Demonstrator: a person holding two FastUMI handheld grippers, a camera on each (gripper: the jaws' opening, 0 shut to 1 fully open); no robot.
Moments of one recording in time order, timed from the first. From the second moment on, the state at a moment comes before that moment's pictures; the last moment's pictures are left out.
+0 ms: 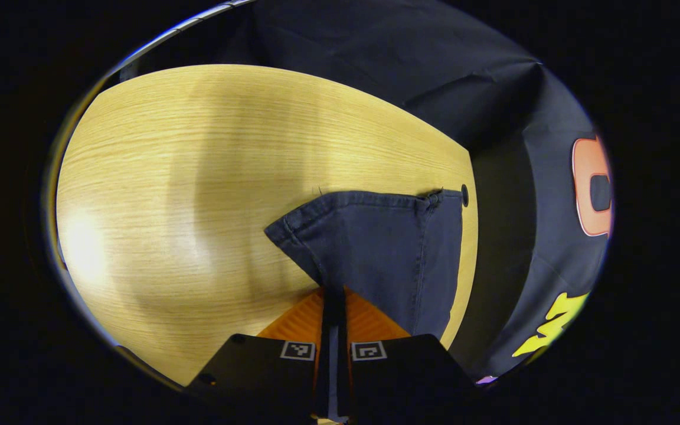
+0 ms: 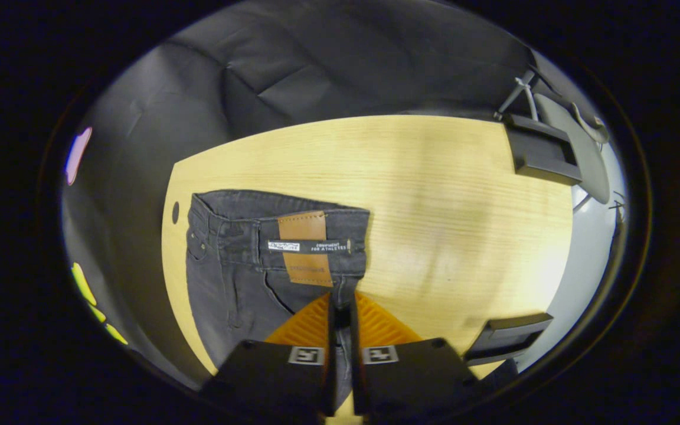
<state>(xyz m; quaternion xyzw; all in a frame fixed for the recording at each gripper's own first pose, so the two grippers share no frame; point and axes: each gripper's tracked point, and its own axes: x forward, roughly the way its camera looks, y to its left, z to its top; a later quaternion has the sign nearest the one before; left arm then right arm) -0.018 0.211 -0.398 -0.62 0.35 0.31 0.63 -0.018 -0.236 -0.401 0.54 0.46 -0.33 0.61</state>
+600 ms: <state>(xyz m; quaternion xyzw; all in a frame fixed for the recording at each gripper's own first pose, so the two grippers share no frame) 0.002 0.205 -0.322 -0.64 0.34 0.28 0.62 -0.001 -0.227 -0.327 0.59 0.43 -0.27 0.62</state>
